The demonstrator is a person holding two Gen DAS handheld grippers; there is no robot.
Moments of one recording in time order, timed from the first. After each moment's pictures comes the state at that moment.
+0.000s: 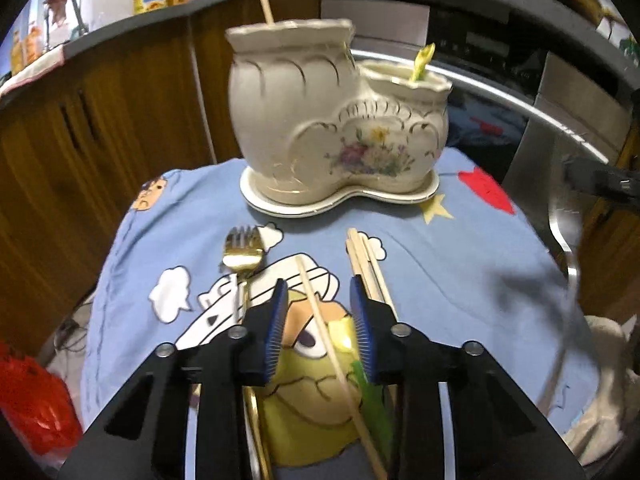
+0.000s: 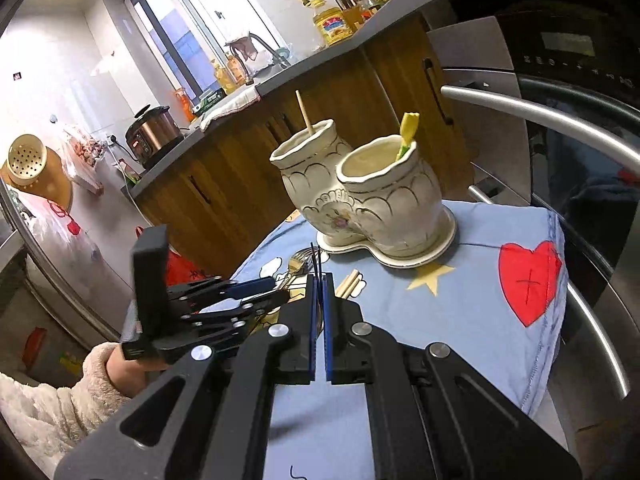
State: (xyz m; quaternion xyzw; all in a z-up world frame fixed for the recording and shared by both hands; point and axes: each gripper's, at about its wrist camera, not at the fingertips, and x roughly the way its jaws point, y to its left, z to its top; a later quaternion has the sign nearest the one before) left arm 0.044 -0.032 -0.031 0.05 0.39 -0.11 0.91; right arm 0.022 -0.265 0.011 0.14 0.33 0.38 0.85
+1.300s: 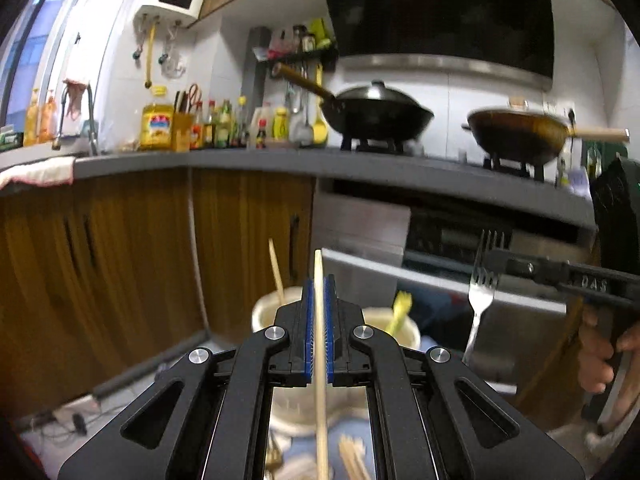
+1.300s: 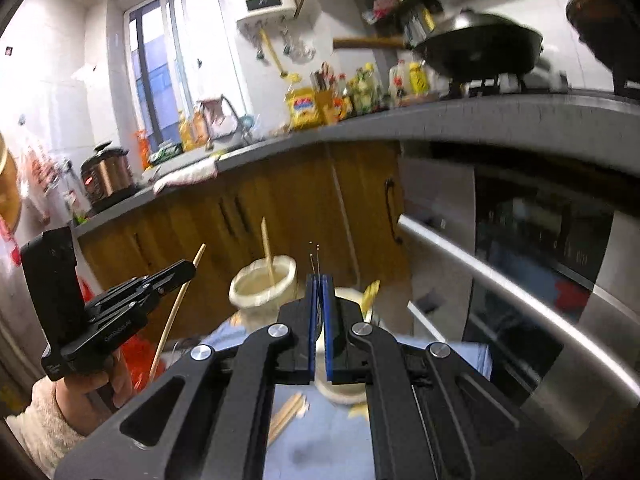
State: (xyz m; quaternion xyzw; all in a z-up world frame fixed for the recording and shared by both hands) left arm 0.068 -0.012 0.116 -0.01 0.13 -0.16 0.98; right arm 0.056 -0.251 0.112 0.09 0.19 0.24 0.95
